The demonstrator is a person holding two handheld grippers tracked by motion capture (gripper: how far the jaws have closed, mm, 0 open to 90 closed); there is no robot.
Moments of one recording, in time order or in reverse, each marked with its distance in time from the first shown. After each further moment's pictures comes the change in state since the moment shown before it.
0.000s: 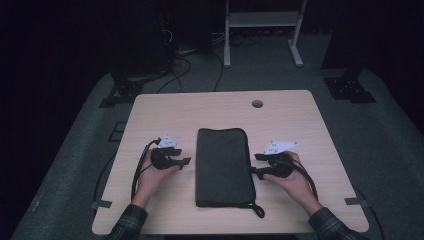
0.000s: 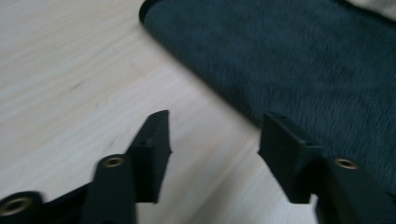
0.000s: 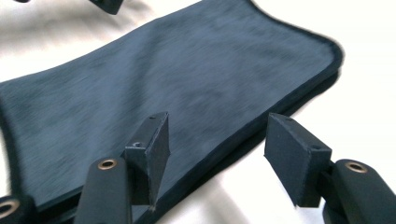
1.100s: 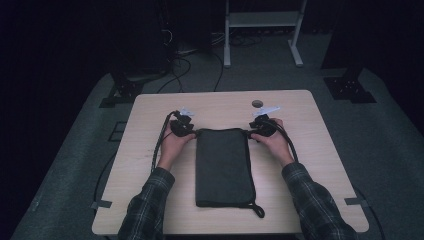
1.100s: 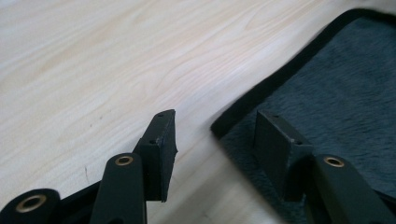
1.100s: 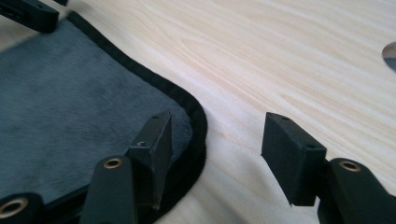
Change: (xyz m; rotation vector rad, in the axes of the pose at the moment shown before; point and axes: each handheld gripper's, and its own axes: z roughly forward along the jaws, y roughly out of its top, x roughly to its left) left arm 0.057 0.066 0.086 0.068 0.103 -0.022; right arm -0.110 0.047 0.094 0.039 -0.129 0.111
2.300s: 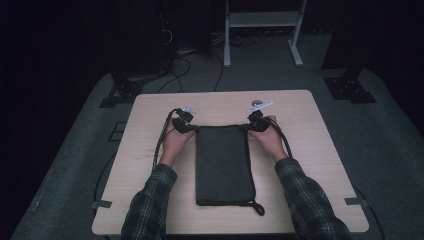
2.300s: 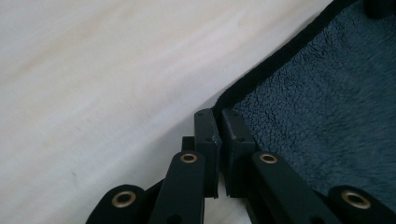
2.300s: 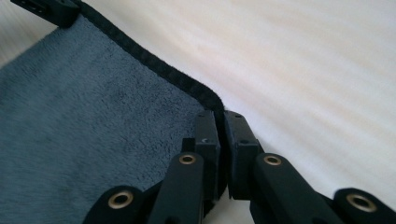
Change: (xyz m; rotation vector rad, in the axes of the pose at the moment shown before) left arm -0.001 0.019 -0.009 0.014 -0.039 0.002; right arm 0.007 0.022 0.005 0.062 0.034 -0.005
